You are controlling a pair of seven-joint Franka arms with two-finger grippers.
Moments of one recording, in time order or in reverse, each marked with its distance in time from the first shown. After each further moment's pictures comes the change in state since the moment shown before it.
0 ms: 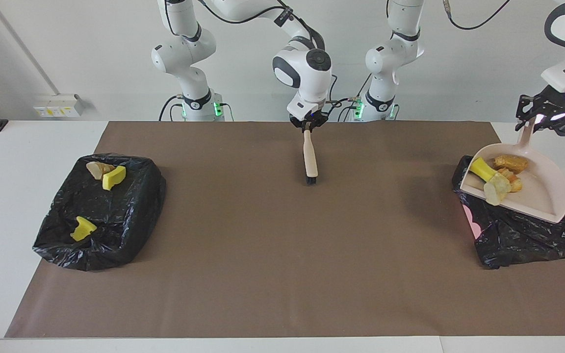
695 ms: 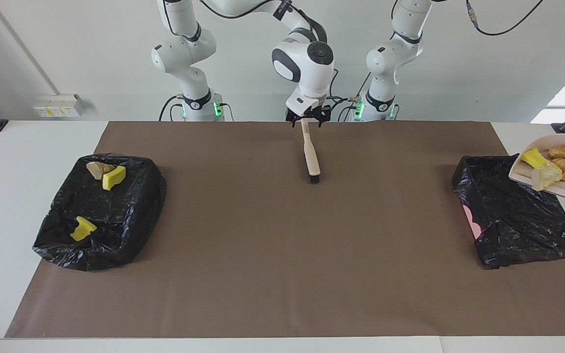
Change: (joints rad) left arm 0.047 0.177 0.094 0.189 0.285 0.140 0.277; right arm -0.062 -0.039 -0.013 0.138 -0.003 -0.223 -0.019
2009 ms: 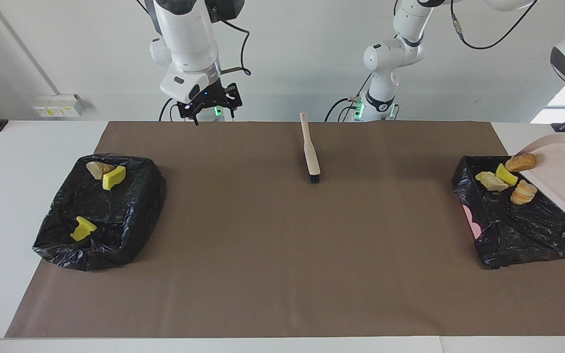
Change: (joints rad) left arm -0.293 0.046 -0.025 0.003 0.687 -0.069 0.026; right arm -0.565 -0.080 -0.022 0.408 -0.095 -0.493 -0.753
